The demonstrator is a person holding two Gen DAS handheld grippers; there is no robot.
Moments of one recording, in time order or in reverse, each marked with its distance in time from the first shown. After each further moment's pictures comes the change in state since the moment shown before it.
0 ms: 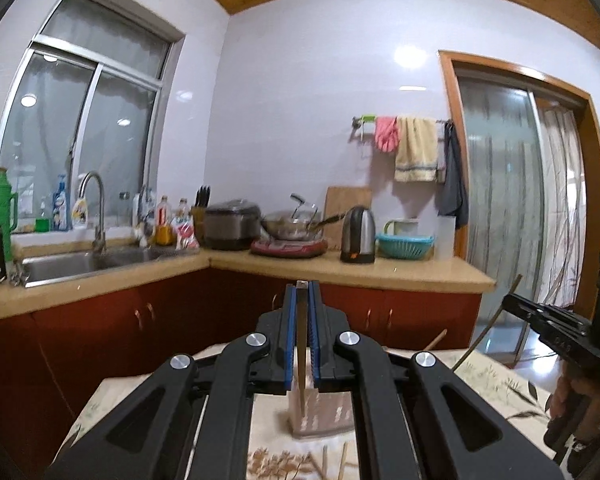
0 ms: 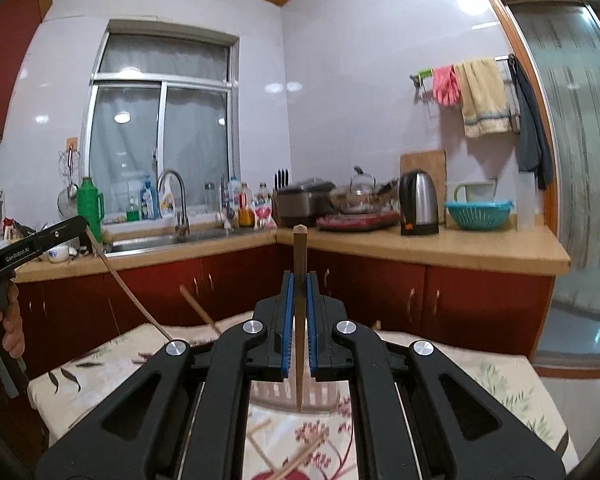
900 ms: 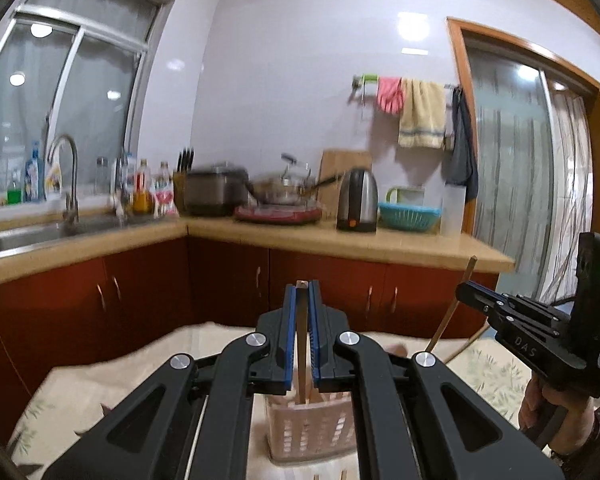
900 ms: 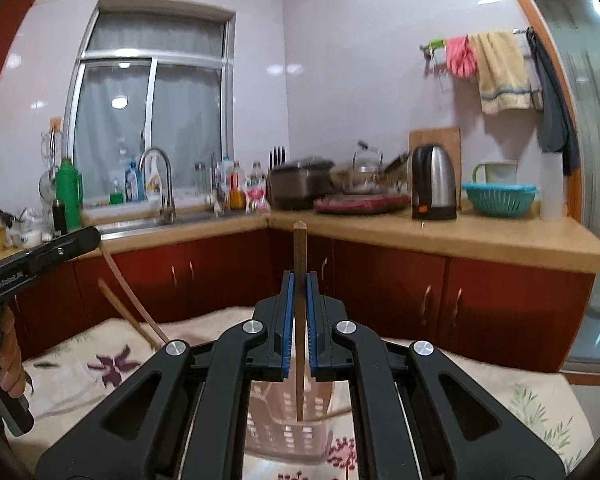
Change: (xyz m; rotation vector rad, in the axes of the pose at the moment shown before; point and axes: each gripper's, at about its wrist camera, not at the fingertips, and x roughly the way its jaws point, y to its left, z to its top) left arm 0.119 -0.002 -0.061 -0.031 0.134 -0.026; right arm 0.137 -0.026 -0.052 -0.003 0.126 0.013
